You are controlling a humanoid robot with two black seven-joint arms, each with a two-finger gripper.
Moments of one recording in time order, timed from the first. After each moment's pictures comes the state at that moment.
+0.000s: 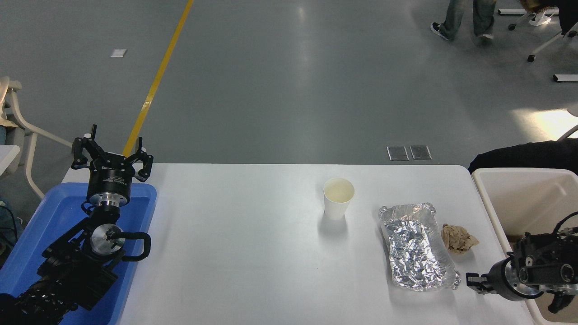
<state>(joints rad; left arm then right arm) -0.61 0.19 -0.96 -0.40 -0.12 -0.55 -0.56 1.15 -0.57 -1.00 1.12 -0.53 0.08 -0.08</state>
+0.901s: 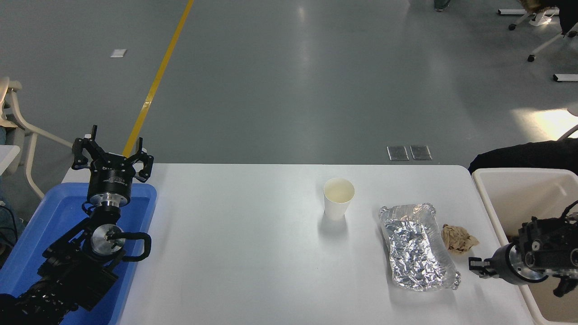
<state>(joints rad) -0.61 0.19 -0.96 -0.40 -0.12 -0.55 -0.56 1.29 -0.60 -1.02 1.17 -0.52 0.09 -0.08</state>
